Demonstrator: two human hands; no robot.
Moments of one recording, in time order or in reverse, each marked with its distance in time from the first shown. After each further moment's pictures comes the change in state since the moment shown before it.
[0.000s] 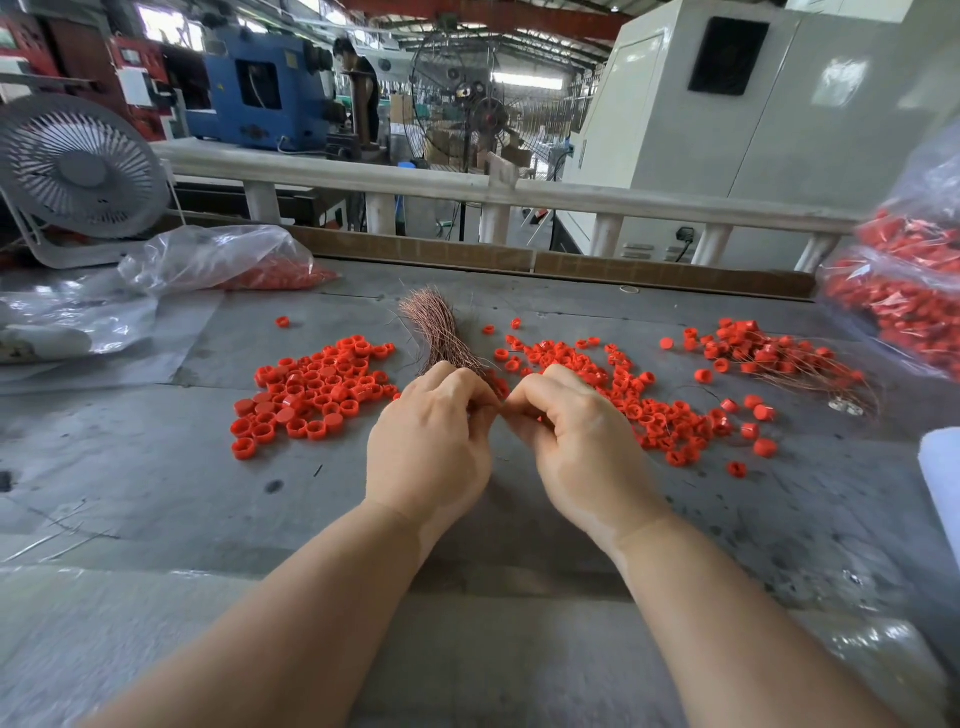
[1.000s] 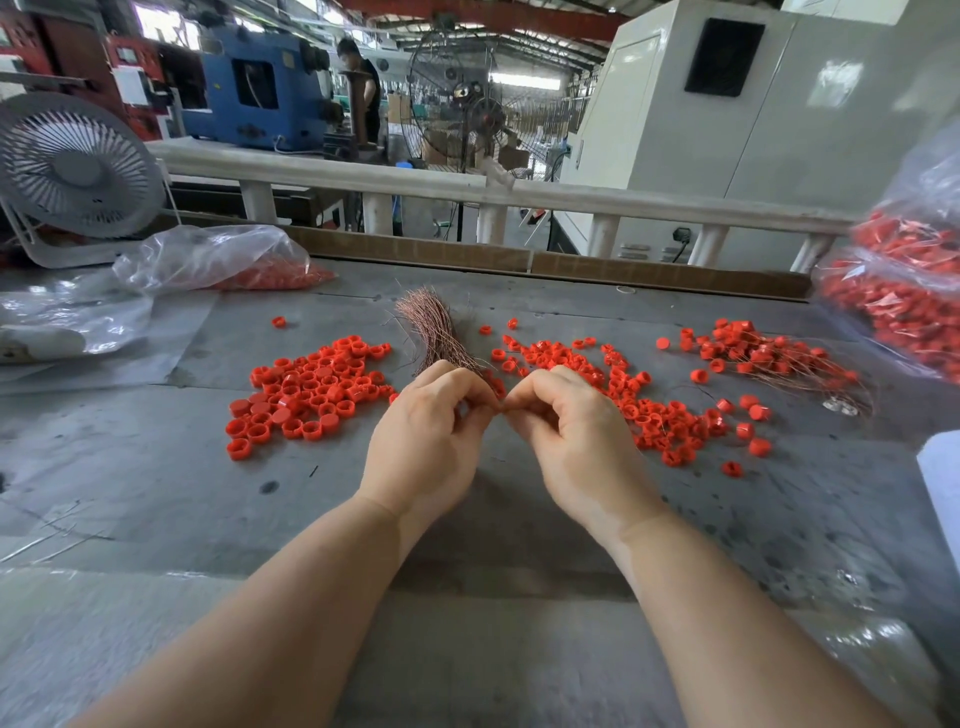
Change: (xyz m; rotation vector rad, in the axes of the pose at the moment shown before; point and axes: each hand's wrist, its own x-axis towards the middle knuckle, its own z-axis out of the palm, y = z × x) left_hand 0.006 -0.003 -0.002 -0.201 -0.067 0.015; right_hand 0.002 0.002 0.000 0.113 -0.009 0.137
